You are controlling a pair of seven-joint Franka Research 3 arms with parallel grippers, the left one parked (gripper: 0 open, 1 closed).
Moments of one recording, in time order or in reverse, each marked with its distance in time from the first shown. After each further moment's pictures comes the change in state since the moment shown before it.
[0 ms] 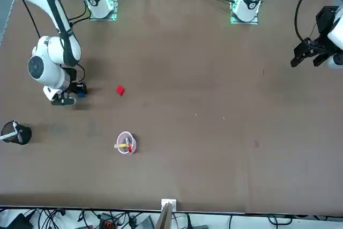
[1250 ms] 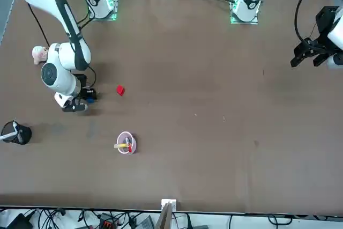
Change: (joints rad) arm 0.034 0.061 0.043 0.071 0.003 -0.001 0.057
